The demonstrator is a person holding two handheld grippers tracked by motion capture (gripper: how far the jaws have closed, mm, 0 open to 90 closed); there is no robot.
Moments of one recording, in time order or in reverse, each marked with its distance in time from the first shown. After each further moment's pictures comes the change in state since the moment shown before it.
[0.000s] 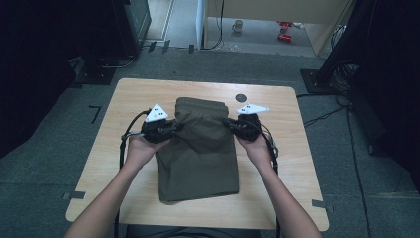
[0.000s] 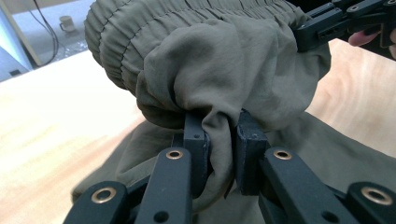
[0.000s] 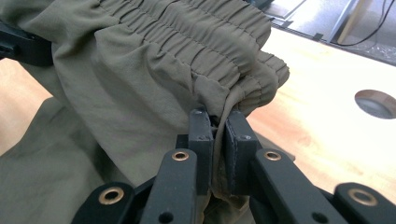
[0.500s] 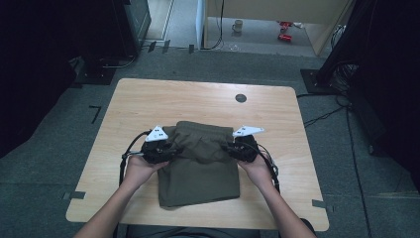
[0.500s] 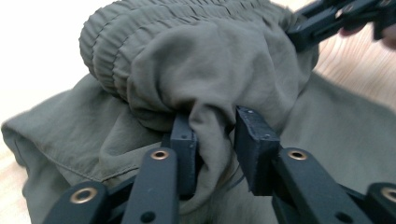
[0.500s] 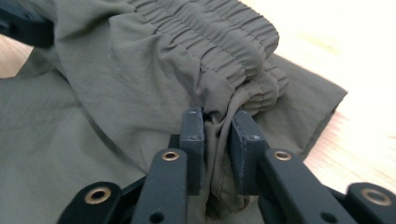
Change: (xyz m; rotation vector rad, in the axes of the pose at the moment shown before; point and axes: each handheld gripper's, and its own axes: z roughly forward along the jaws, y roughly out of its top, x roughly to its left) left arm -0.015 -0.052 0.003 0.118 -0.068 -0.044; right arm 0.018 -0.058 0.006 0.130 0.061 -0.004
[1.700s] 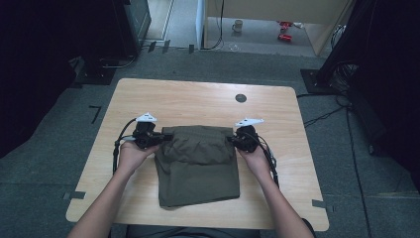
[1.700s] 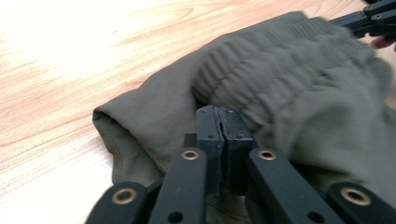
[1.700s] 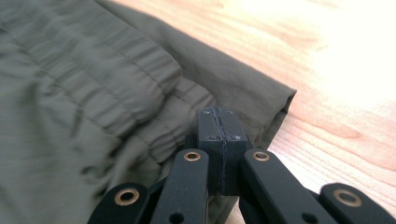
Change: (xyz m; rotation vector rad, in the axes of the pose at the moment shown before) left arm 0.070 0.008 0.009 0.068 0.000 -0.177; right arm -0.035 0.008 0.027 0.048 -0.079 0.080
